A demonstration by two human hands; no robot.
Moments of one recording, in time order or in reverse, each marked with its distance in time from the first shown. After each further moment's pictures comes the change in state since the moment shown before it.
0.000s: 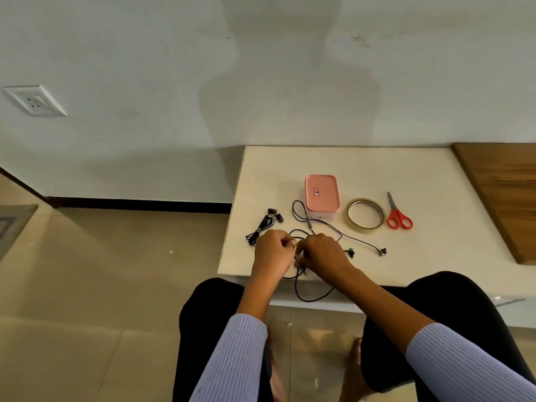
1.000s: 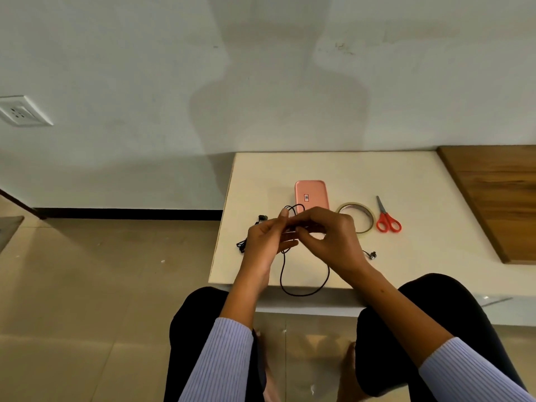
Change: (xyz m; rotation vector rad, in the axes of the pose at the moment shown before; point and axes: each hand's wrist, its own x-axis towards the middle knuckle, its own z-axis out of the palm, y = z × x) left_hand -0.002 0.030 -0.013 -0.847 -0.090 -0.115; right_hand -0.034 -0.006 -0.062 0.696 0.590 -0.274
